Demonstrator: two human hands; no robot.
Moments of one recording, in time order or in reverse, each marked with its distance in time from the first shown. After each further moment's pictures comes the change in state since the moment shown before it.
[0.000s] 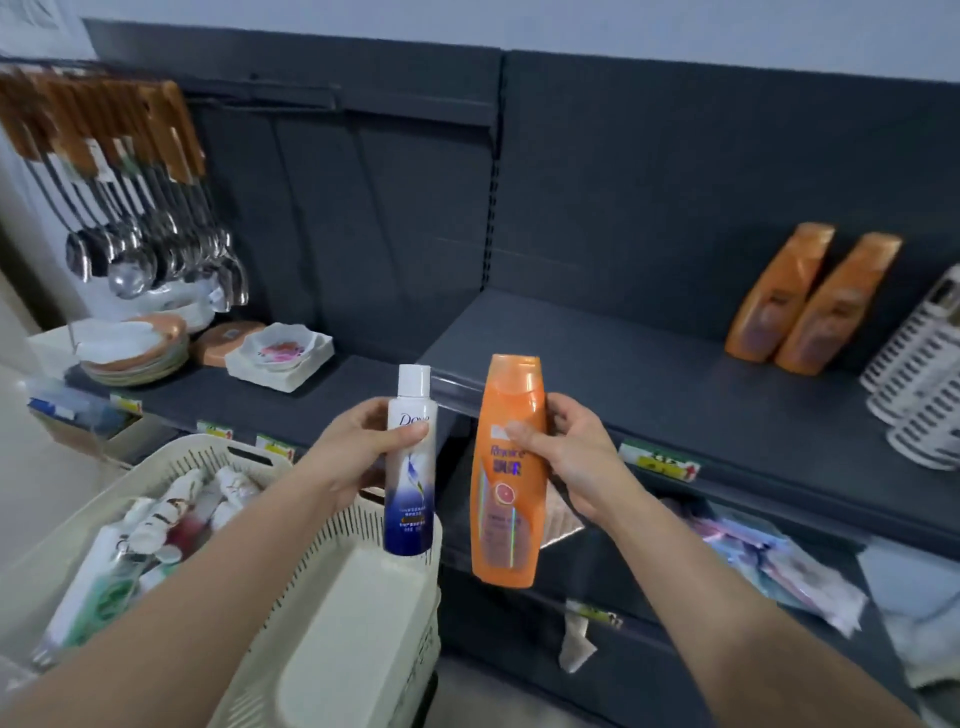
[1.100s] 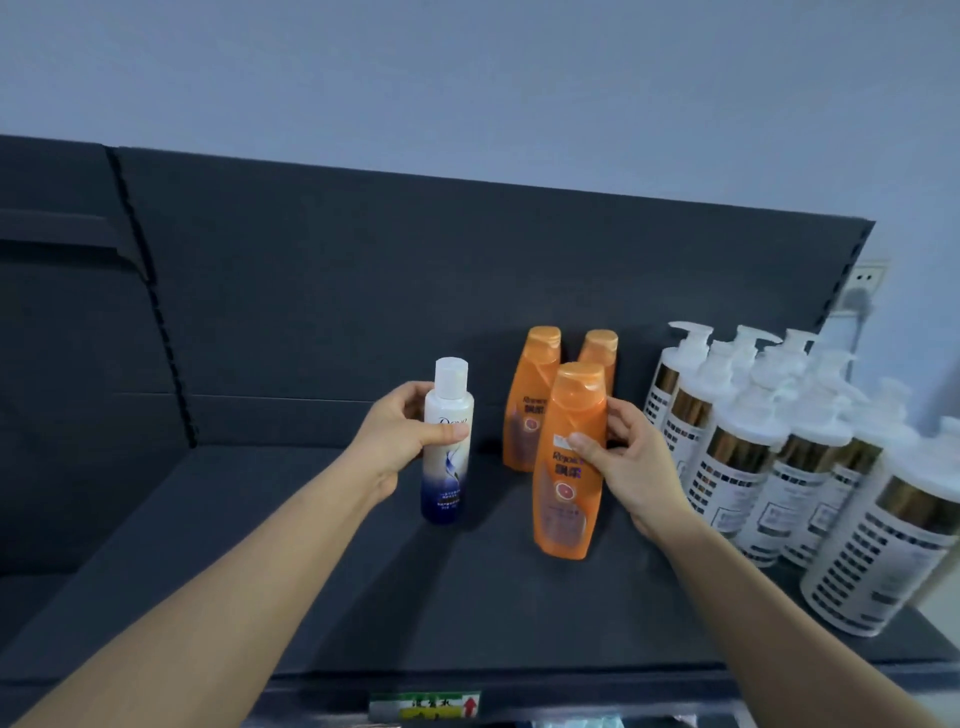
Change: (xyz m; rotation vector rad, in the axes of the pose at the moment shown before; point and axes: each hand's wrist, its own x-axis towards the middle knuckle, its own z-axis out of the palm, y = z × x) left_hand 0.227 0.109 0.337 0.084 -0.383 0.235; right_hand 0.090 -0.052 -0.331 -0.181 0.620 -0.322
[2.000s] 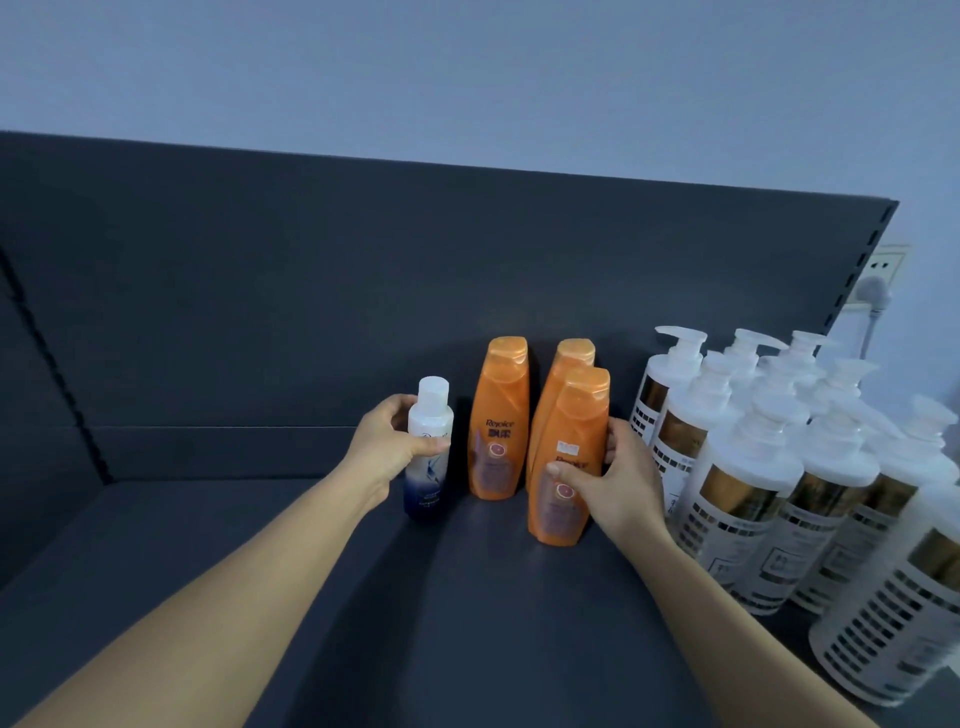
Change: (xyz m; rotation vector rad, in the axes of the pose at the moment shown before) left_hand 0.092 -0.032 0.040 0.130 0.087 -0.044; right_hand 0.060 0.054 -0.022 -0.447 0.141 0.106
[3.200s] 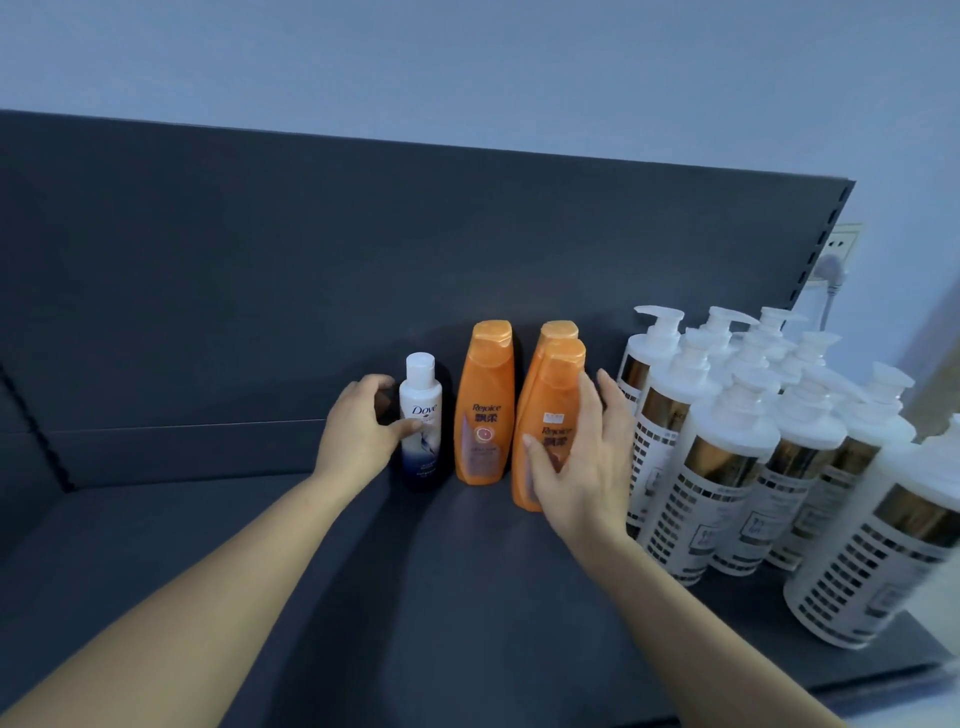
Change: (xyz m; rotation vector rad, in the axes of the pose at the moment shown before) left_hand 0.005 -0.006 -0.011 0.572 0.154 0.343; right_hand -0.036 -0.031 0.022 -0.227 0.324 -0.313
